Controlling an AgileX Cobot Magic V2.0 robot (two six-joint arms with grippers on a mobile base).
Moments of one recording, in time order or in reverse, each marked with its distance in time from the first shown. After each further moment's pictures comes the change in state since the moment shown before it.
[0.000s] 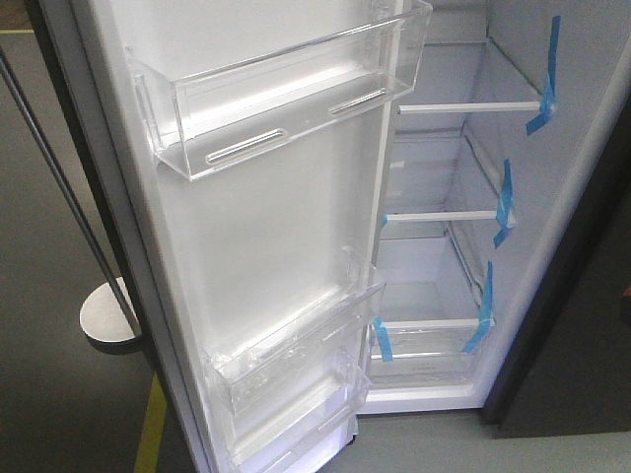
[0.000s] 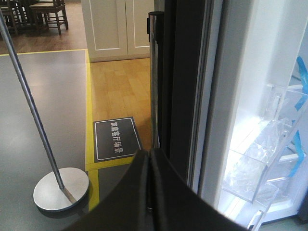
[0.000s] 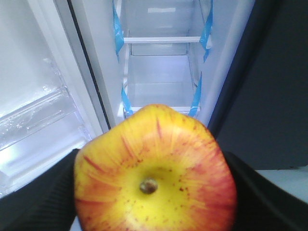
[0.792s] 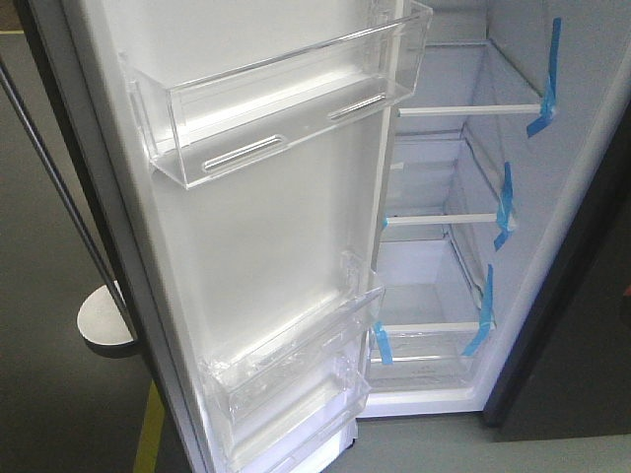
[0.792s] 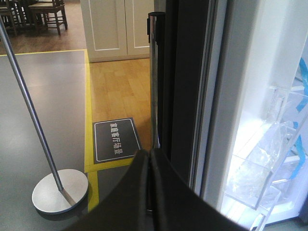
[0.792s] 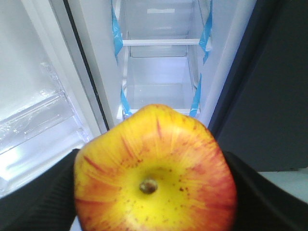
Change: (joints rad) left arm 0.000 0.000 0.000 0.000 0.000 0.000; right arm 0.000 0.000 0.000 0.000 0.000 0.000
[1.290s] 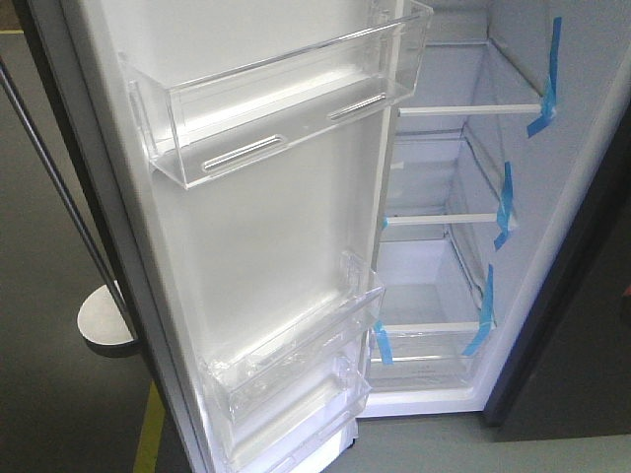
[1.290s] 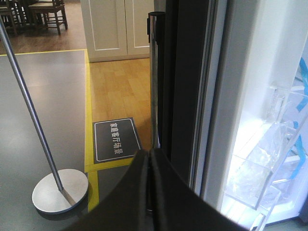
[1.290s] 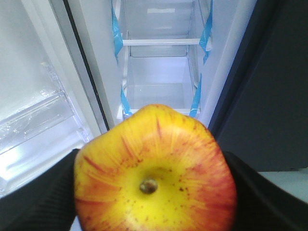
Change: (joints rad) left arm 0.000 0.000 0.000 0.000 0.000 0.000; right arm 0.000 0.000 0.000 0.000 0.000 0.000
